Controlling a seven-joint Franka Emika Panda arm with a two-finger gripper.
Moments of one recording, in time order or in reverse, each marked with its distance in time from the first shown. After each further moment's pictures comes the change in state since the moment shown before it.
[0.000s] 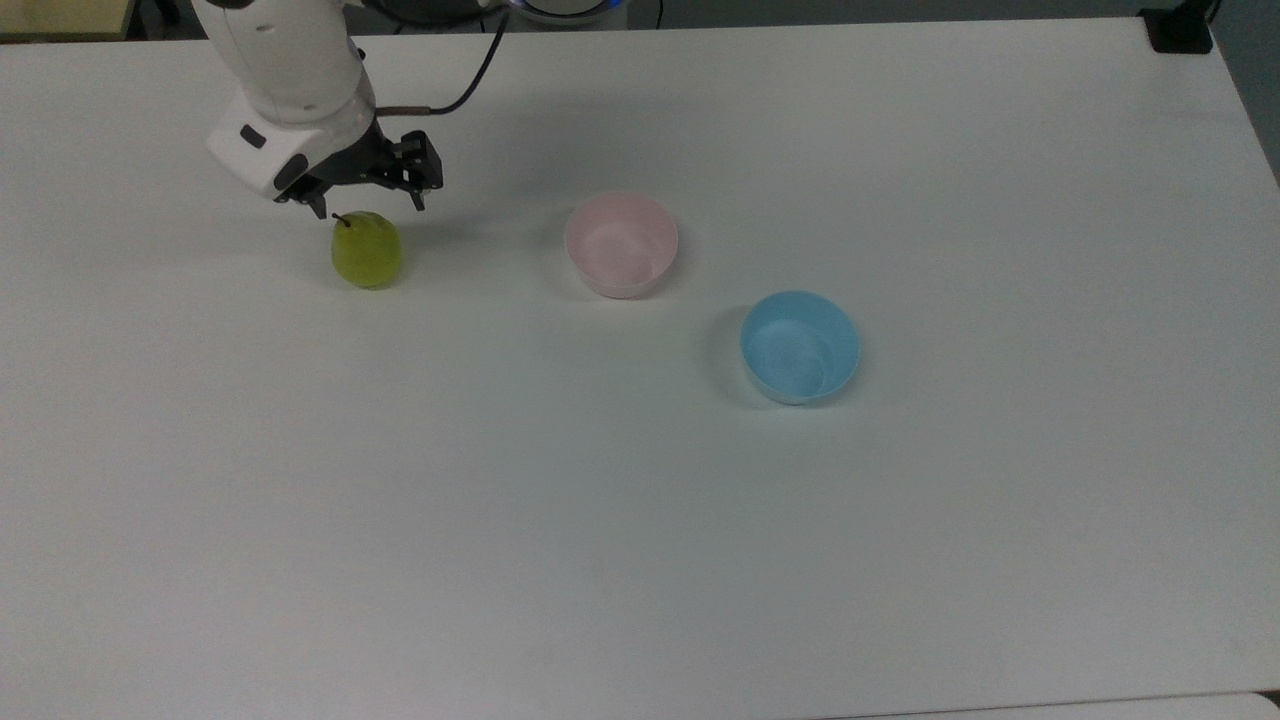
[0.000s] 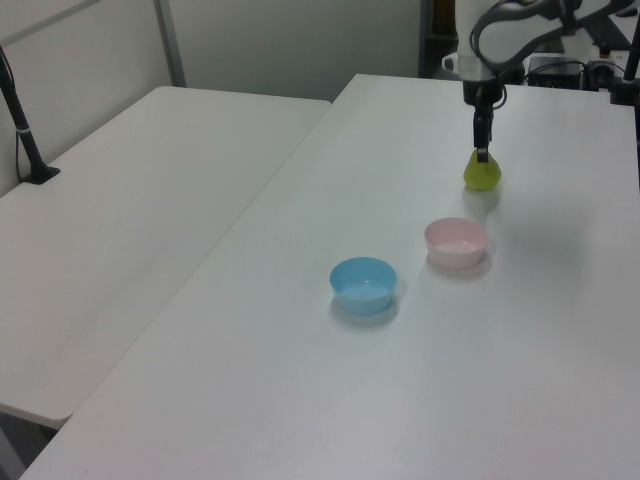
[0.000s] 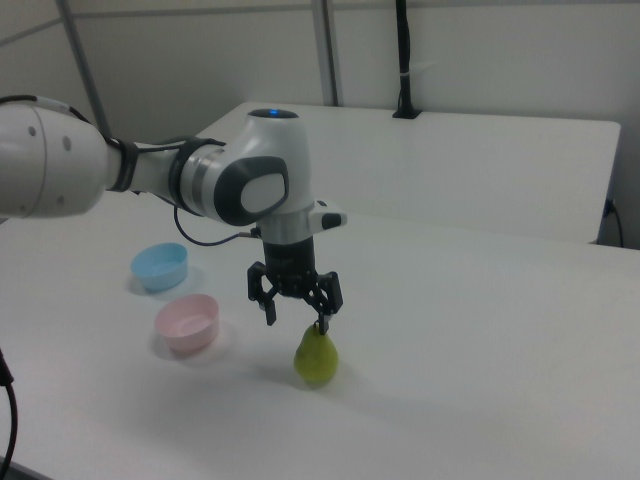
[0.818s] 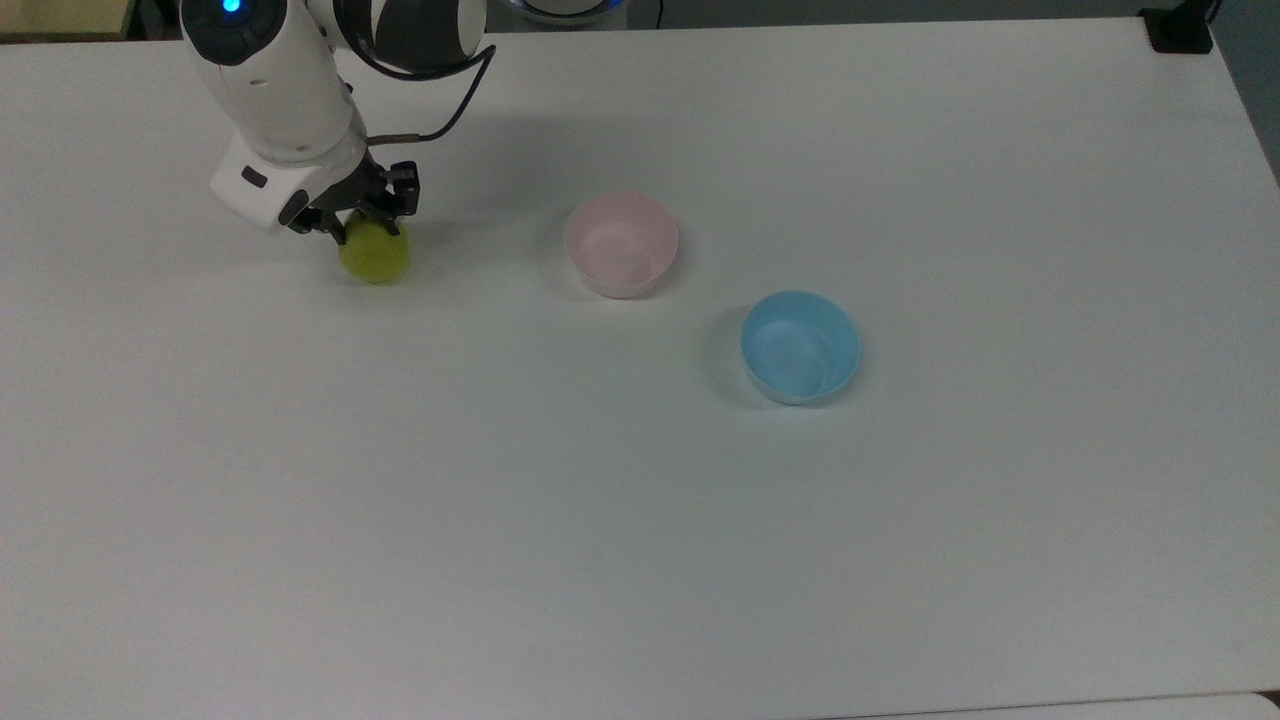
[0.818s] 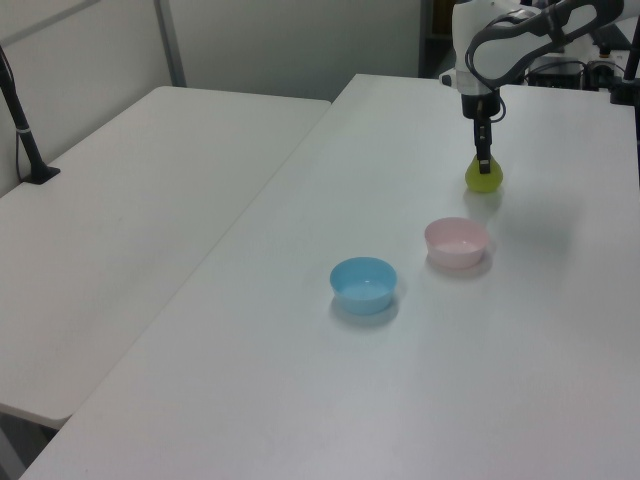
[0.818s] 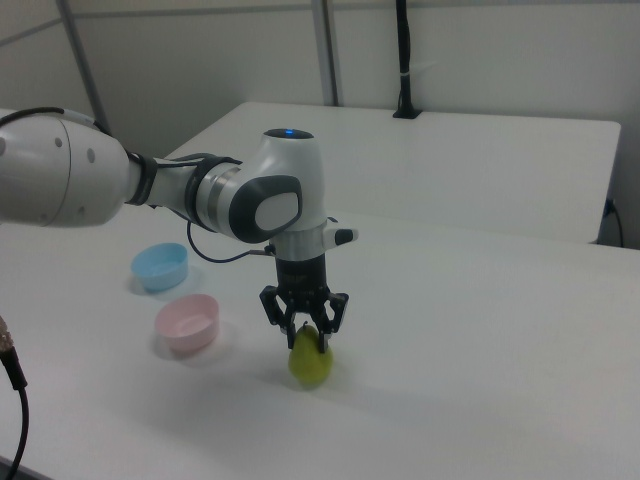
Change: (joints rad) arm -0.022 0.055 -0.003 0.002 0.000 0.034 -0.107
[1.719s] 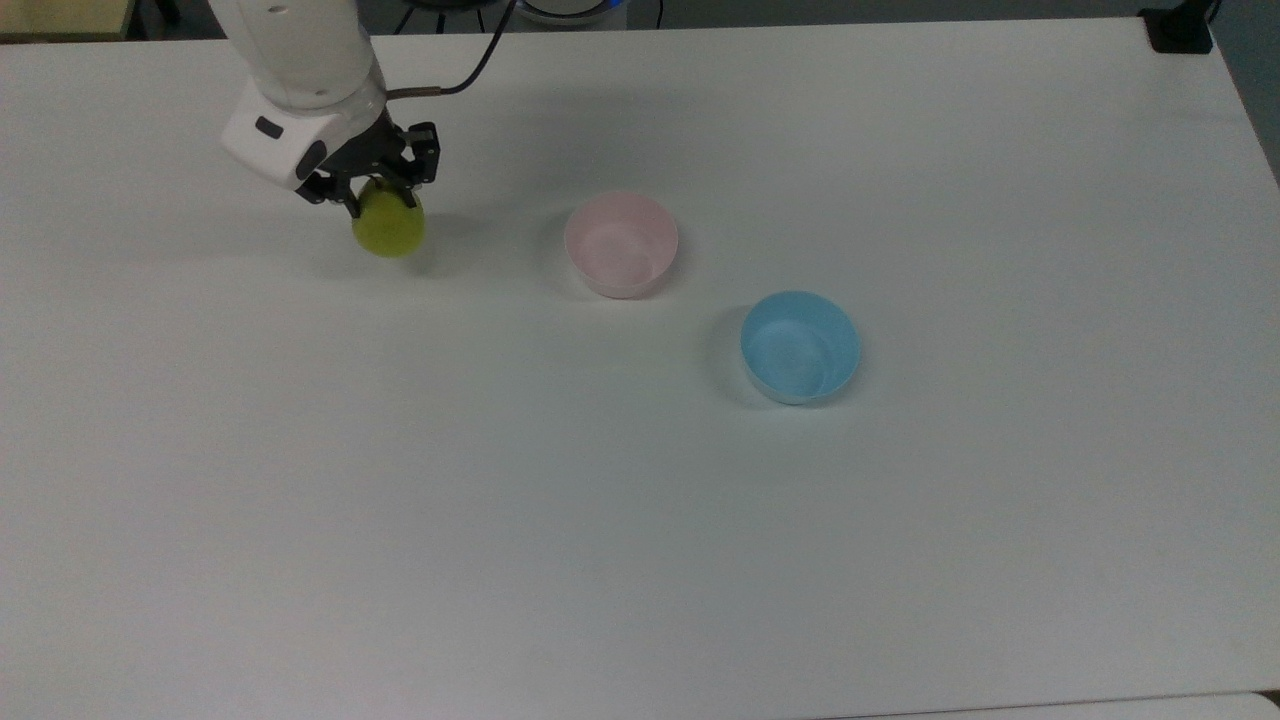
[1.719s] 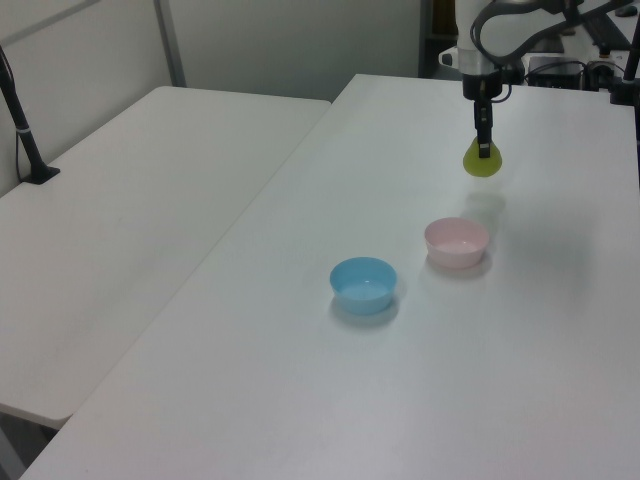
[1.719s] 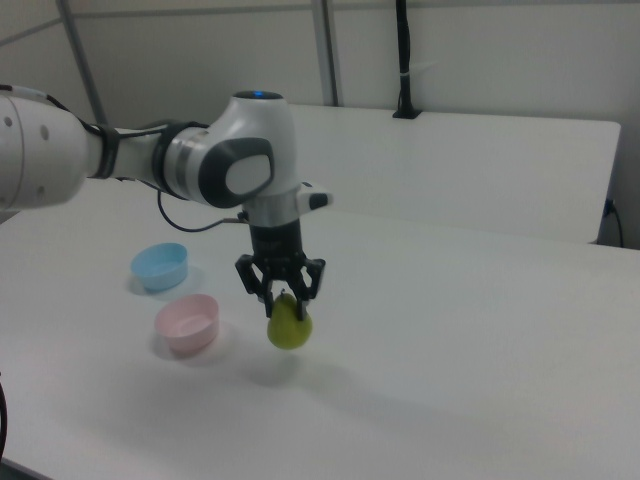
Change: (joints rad) arm 0.046 -0.098 0.006 0.003 0.000 -0.067 0.019
